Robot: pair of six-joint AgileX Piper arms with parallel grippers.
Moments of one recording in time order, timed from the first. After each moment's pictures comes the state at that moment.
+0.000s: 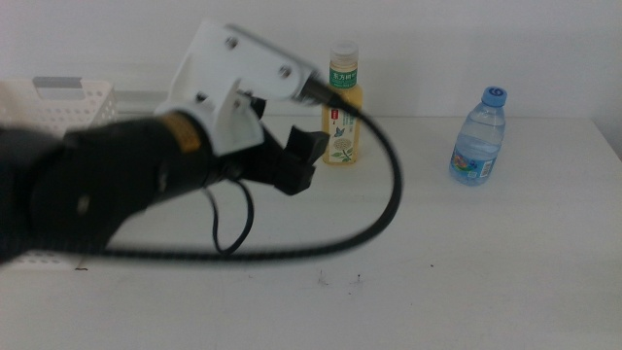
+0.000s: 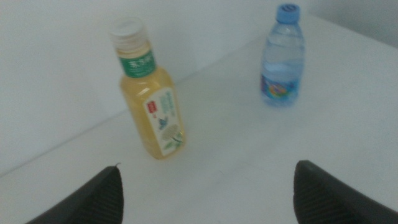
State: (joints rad) left arm -0.63 1.30 -0.88 -0.22 0.07 0.27; right arm -0.01 0.00 0.00 0.08 0.16 -0.17
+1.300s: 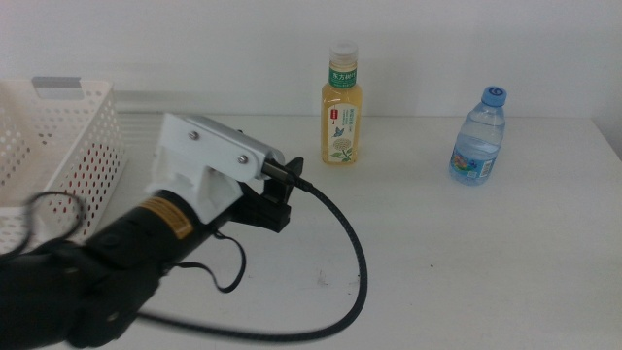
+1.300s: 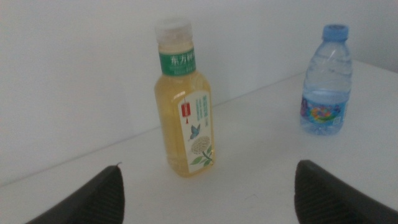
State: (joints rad) left arm -0.57 1.45 -0.55 -0.03 -0.63 0.04; right arm -0.01 0.00 0.00 0.08 0.16 -0.17
